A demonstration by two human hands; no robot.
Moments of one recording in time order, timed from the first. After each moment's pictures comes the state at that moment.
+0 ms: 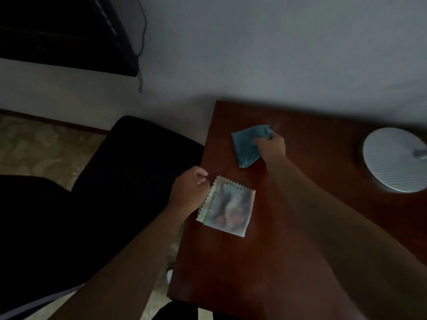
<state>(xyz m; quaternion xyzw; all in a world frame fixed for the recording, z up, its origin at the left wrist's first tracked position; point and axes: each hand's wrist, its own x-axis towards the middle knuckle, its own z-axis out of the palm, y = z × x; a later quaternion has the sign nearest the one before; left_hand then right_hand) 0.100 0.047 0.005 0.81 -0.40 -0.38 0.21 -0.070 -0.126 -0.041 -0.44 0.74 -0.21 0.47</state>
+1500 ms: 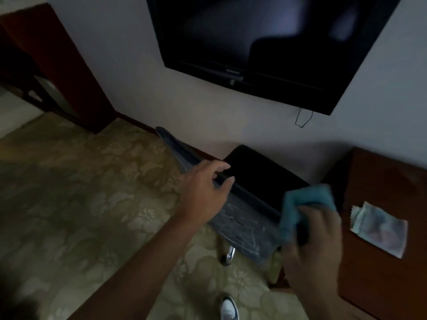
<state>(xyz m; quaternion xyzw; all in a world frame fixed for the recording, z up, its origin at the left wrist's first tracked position) 0.425 0.390 0.170 0.77 -0.48 -0.09 0.41 0.213 0.359 0.155 -0.74 0.49 -0.40 0.20</state>
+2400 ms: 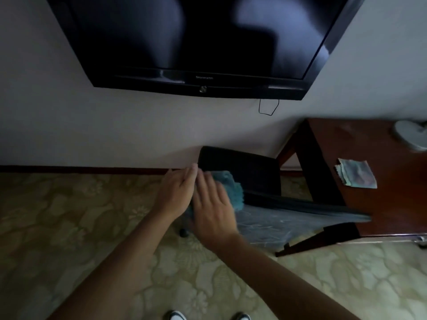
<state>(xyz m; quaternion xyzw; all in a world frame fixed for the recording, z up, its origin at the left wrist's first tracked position) 0.728 0.311 0.126 0.67 -0.59 -0.32 0.33 0.611 0.347 0.099 -0.85 0.51 -0.07 -0.06</state>
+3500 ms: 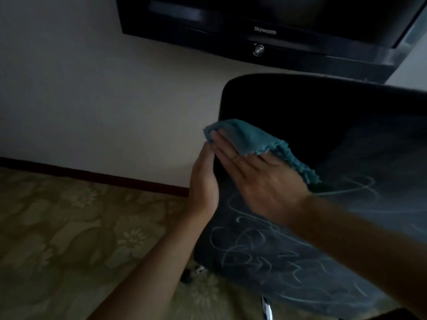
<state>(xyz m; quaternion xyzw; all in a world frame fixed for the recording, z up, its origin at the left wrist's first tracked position) 0.744 0.270 -0.103 0.38 -0.42 -0.42 0.71 0.612 0.263 -0.055 -0.83 0.25 -0.08 -0.49</state>
